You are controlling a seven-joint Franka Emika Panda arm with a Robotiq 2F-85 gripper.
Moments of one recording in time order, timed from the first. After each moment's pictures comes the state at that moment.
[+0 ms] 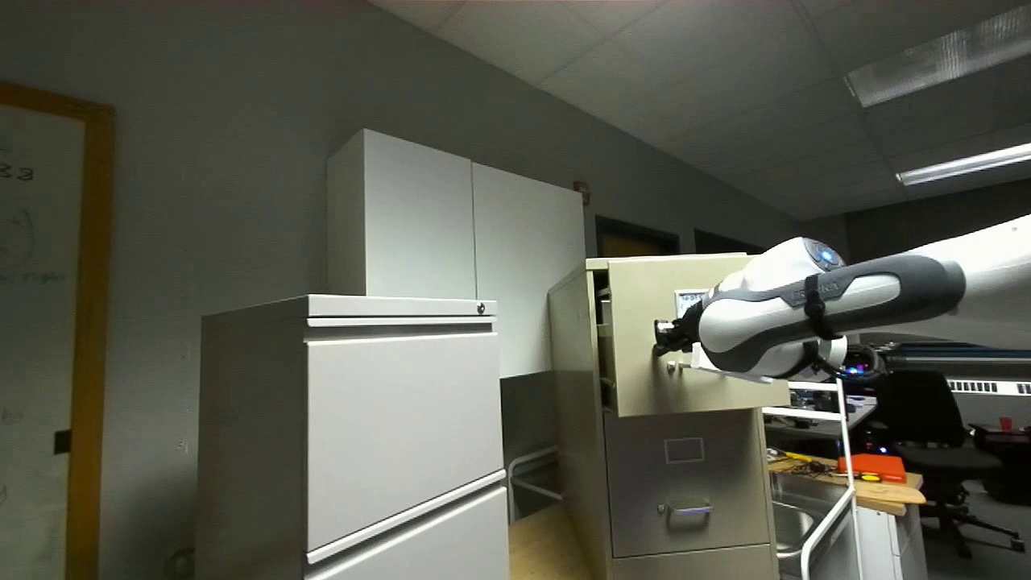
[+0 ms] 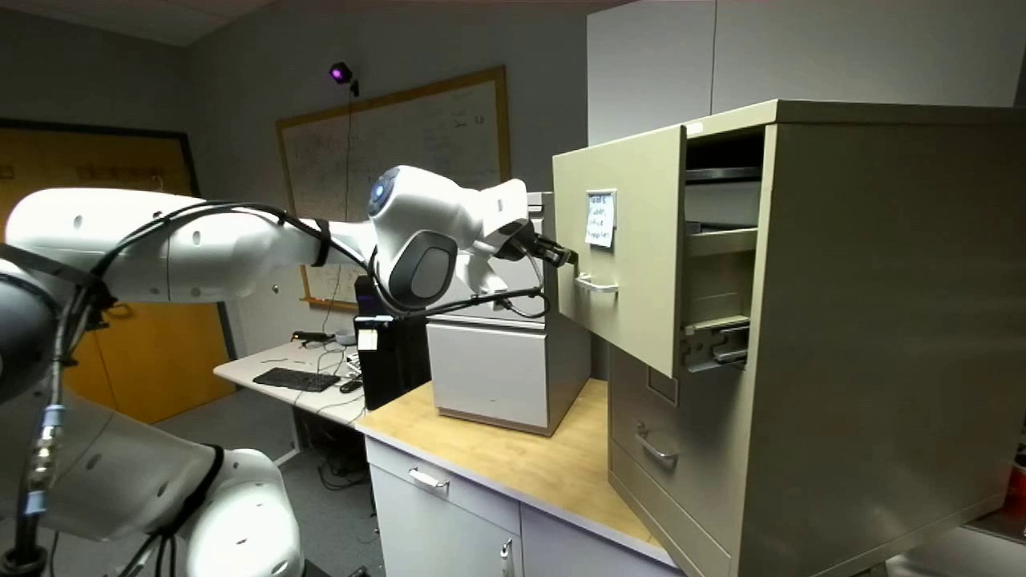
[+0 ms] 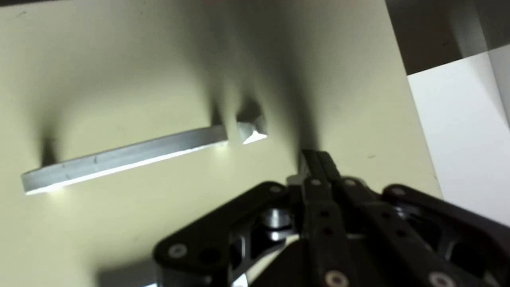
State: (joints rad) arm -0.35 -0.71 -0.07 -2.49 0.16 2.99 0.06
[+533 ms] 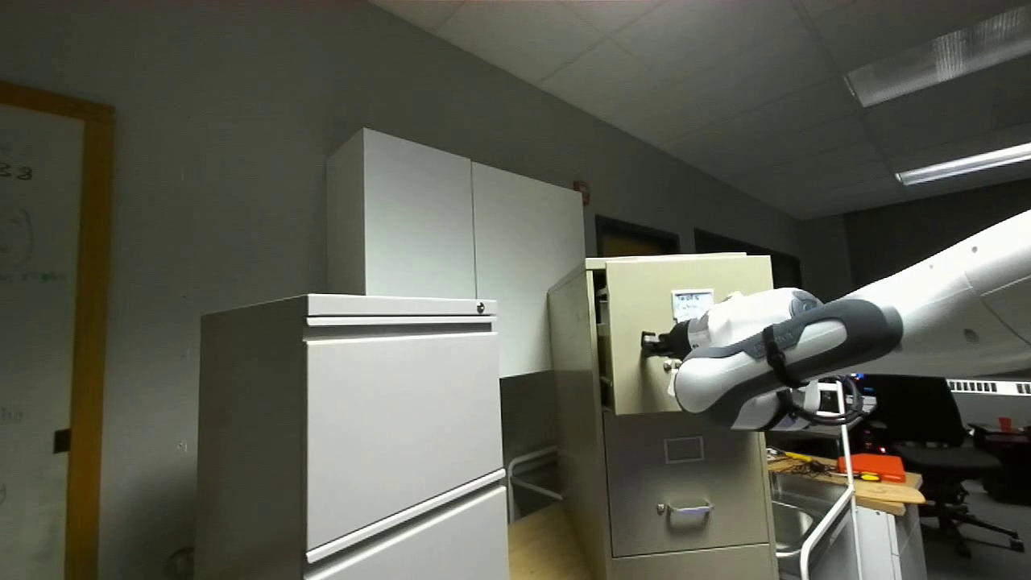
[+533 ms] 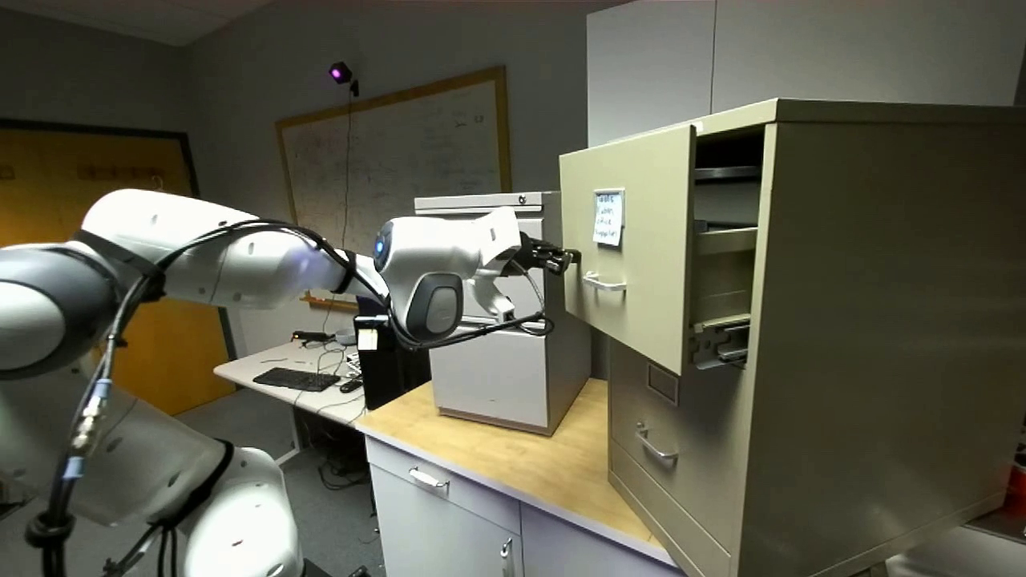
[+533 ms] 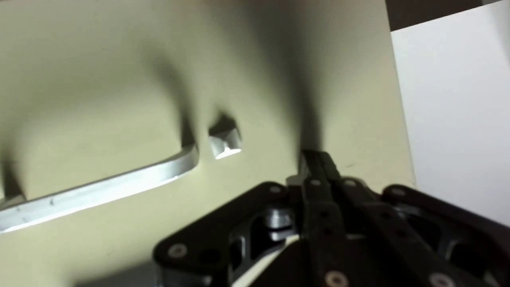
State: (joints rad) arm -0.38 -0.59 0.02 -2.58 0.16 3.42 0.11
